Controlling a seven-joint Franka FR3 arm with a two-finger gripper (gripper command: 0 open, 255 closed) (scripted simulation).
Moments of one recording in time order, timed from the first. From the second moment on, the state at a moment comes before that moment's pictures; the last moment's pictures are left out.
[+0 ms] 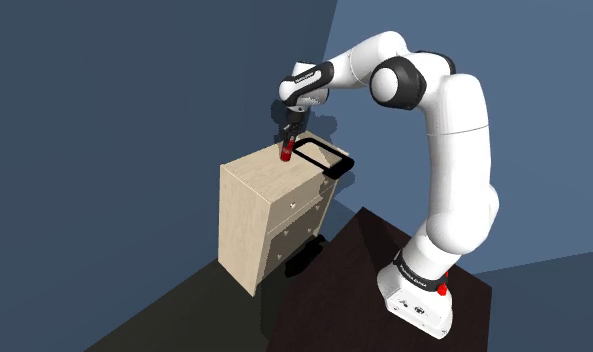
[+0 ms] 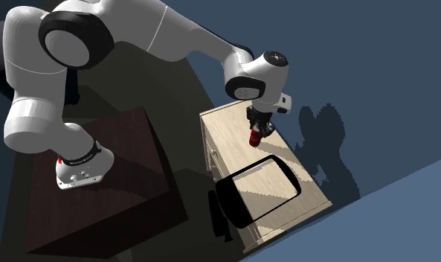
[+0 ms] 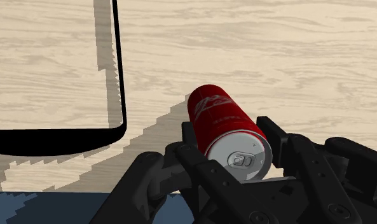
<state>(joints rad) -0.11 0.61 -0.23 -1.63 0.16 2.22 -0.51</state>
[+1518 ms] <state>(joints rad) -0.10 0.49 -0.25 -1.54 0.13 2.01 -0.49</state>
